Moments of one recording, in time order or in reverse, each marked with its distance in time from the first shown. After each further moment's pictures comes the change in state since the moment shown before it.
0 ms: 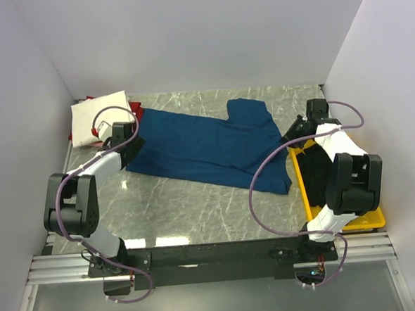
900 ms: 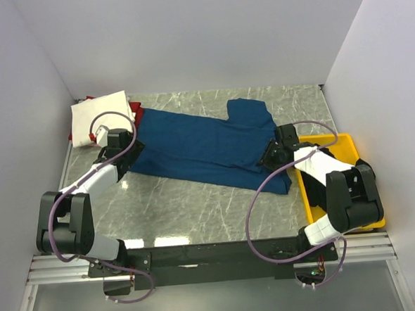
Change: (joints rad) left arm 0.000 -0.158 -0.149 0.098 0.090 0.000; right arm 0.301 -0.134 -0.315 0.140 0.141 0.079
